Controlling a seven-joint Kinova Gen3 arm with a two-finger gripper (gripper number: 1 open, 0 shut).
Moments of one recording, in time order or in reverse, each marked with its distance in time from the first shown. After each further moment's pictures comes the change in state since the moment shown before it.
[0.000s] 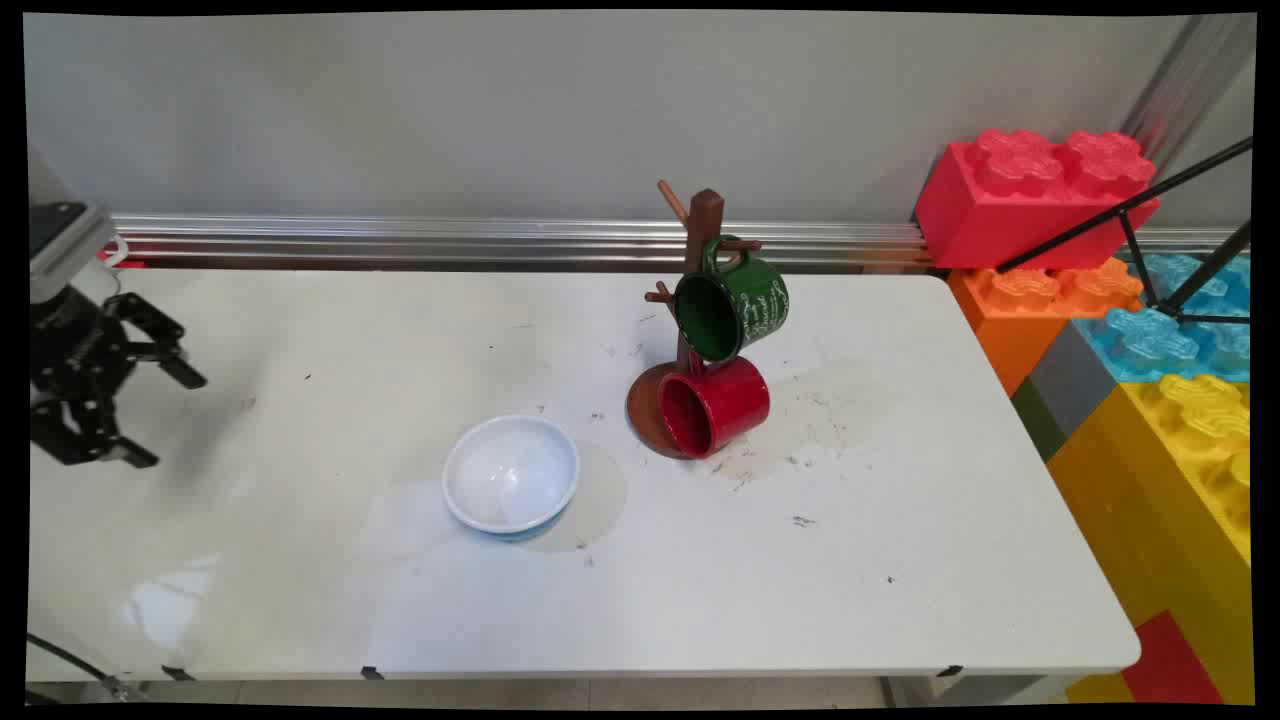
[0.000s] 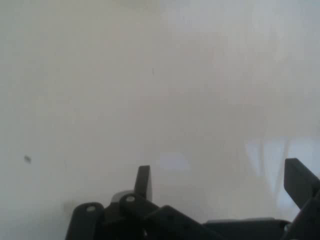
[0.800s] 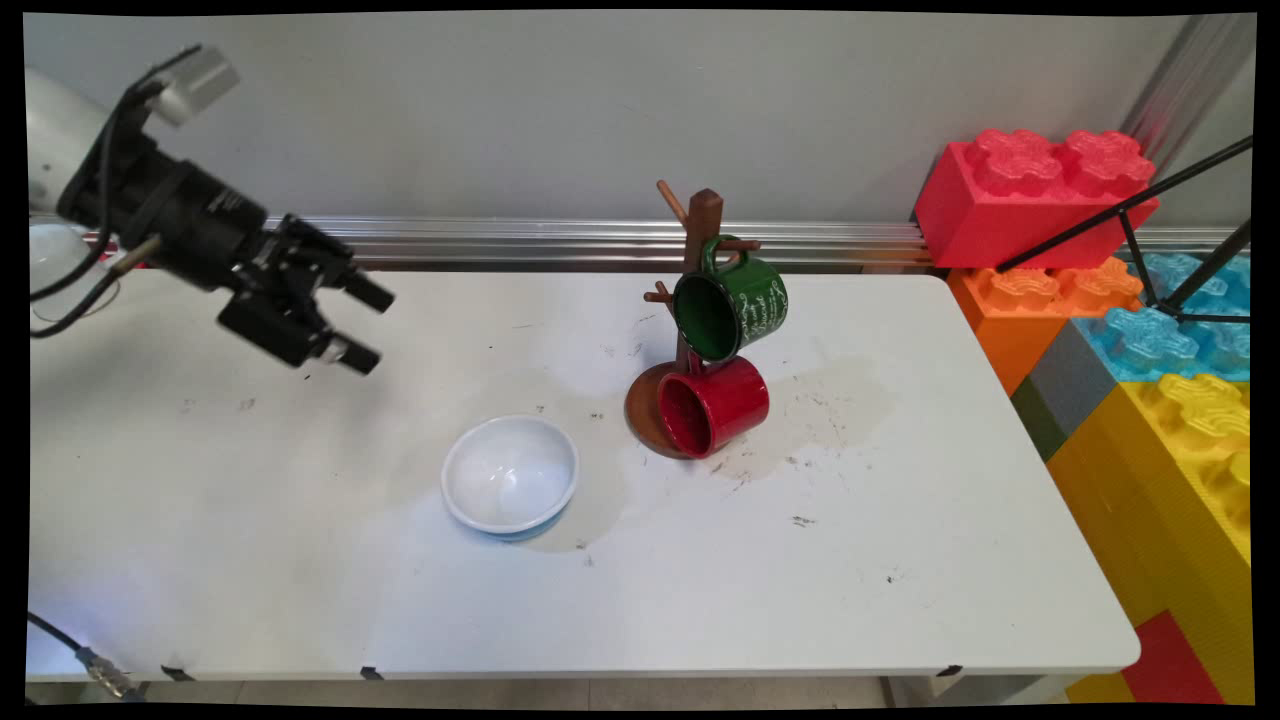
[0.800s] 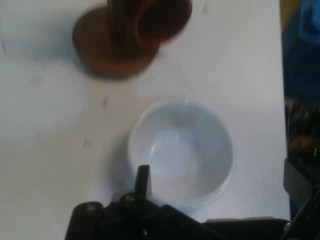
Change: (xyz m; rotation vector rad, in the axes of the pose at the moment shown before) arm 0.116 -0.021 -0.009 -0.049 0.479 -0.242
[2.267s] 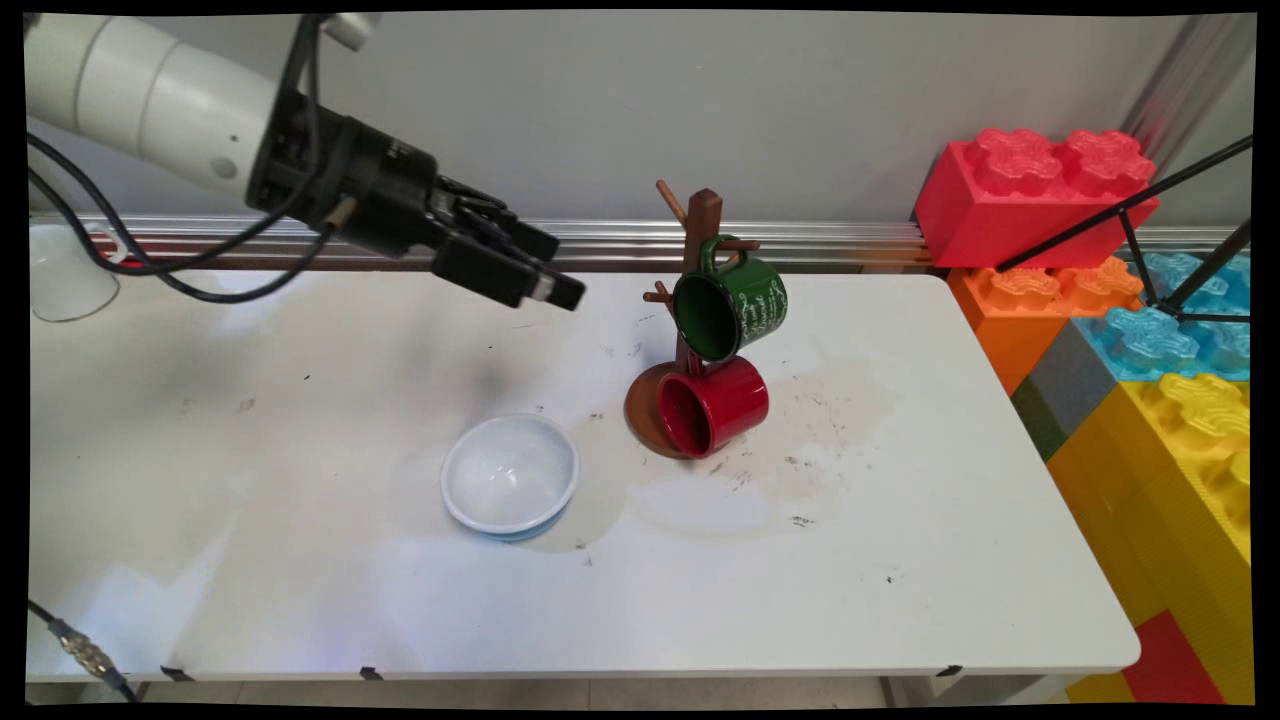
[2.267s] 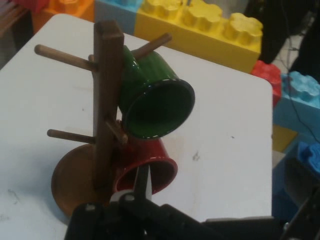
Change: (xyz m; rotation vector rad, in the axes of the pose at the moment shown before) arm 0.089 0.048 0.073 0.063 0.228 -0.133
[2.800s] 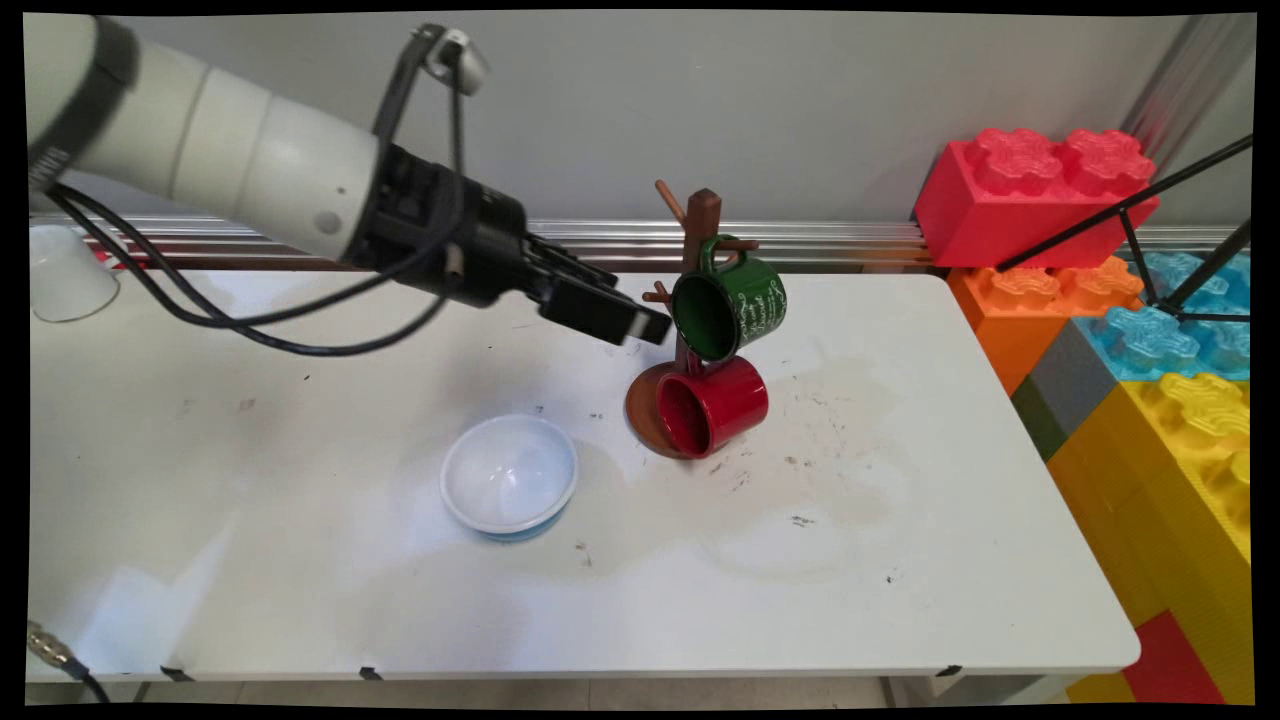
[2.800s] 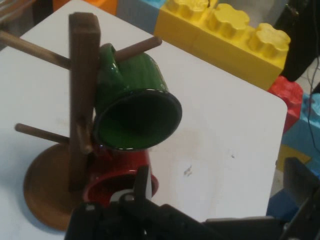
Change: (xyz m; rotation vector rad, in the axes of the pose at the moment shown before) arm 0.011 0.057 0.052 0.091 -0.004 -0.130
